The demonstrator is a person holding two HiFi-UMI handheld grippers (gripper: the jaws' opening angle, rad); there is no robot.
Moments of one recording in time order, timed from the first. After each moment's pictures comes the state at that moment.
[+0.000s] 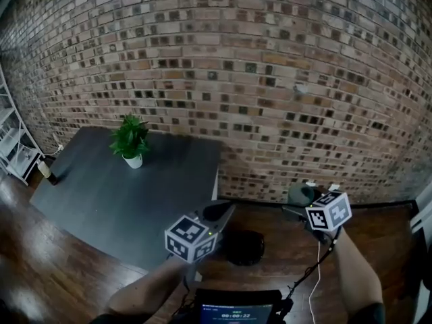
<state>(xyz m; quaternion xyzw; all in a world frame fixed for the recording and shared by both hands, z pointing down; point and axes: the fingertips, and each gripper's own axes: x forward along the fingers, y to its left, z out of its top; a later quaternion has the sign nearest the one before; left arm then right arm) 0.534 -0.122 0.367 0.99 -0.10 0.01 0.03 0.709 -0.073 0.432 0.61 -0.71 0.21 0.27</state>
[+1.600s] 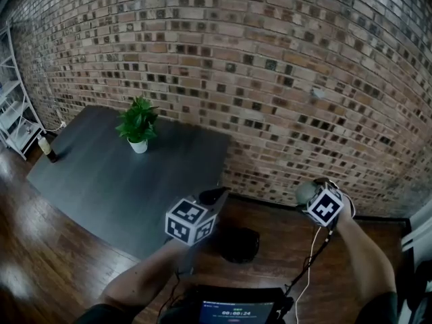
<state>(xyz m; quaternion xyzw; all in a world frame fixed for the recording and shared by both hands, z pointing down) 0.516 -0.183 0.390 0.98 -0.17 0.02 0.05 0.739 -0.093 0.456 0.51 -0.61 0.11 0.60</state>
